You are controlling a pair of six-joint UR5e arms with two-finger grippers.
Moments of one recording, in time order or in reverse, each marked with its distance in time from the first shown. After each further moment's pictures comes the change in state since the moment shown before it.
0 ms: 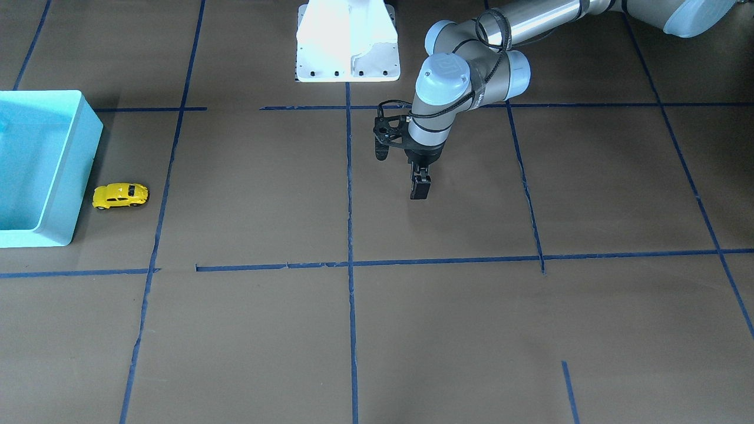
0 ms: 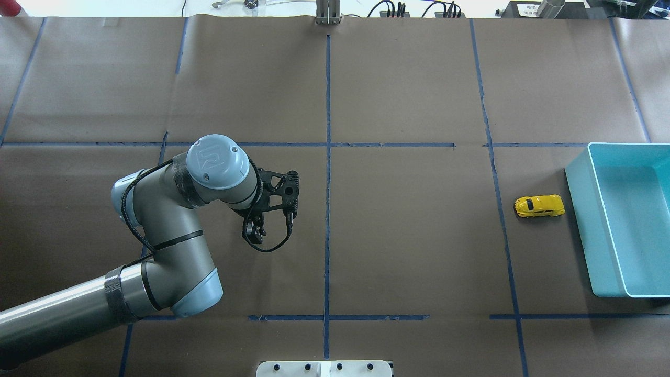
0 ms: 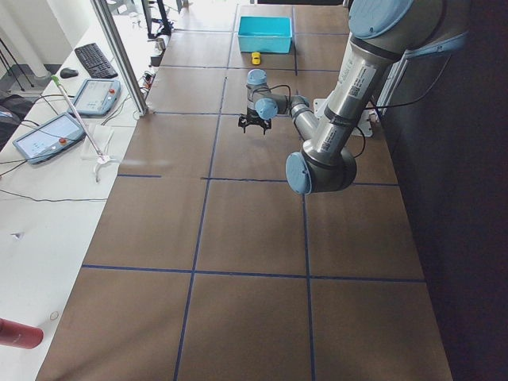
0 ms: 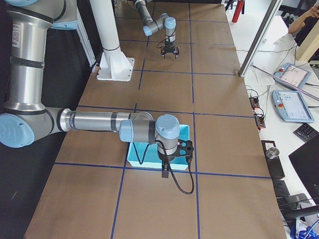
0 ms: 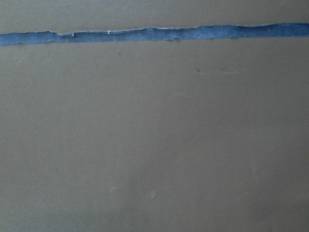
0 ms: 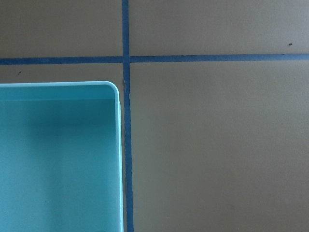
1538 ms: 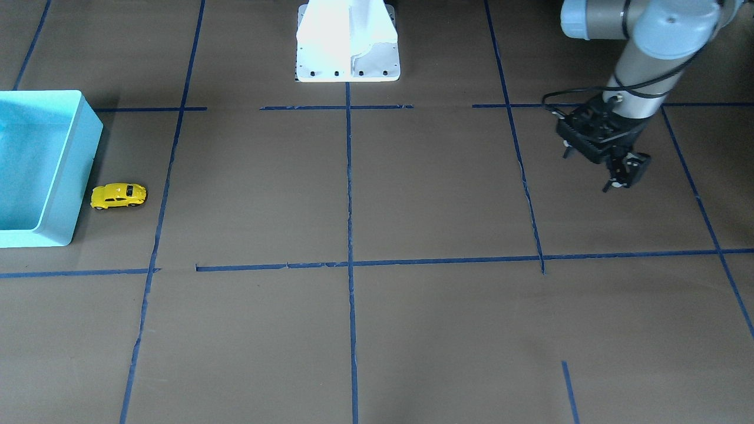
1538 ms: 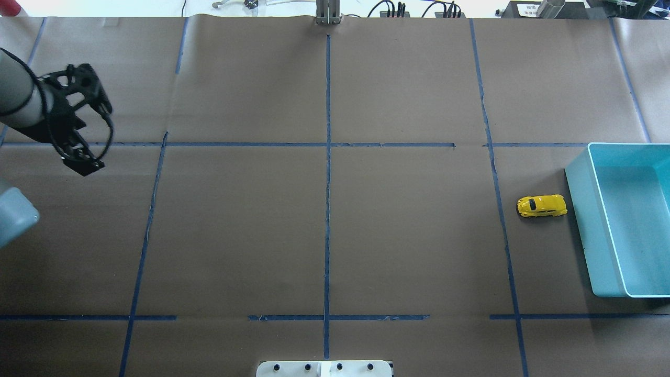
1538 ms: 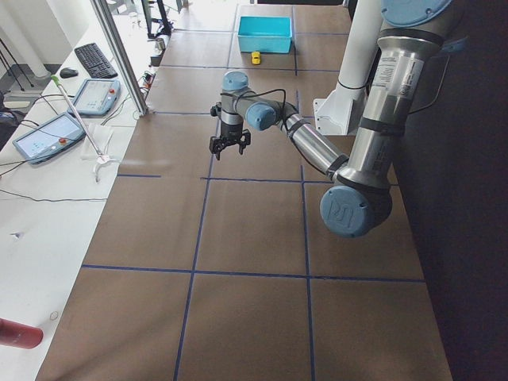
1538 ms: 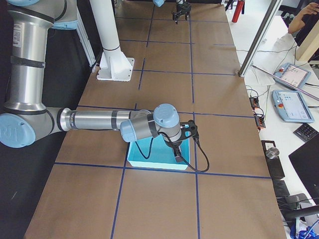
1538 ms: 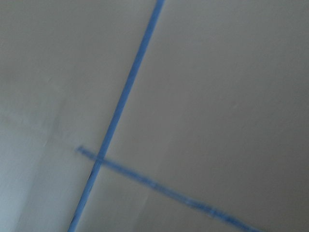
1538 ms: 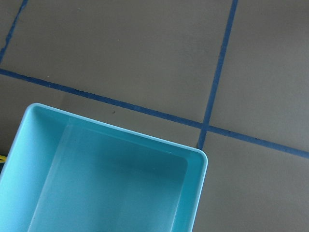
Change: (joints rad) left arm -0.502 0.410 -0.374 0.239 -0.187 -0.166; right arm -0.033 -0.002 0.028 0.305 0.123 -0.065
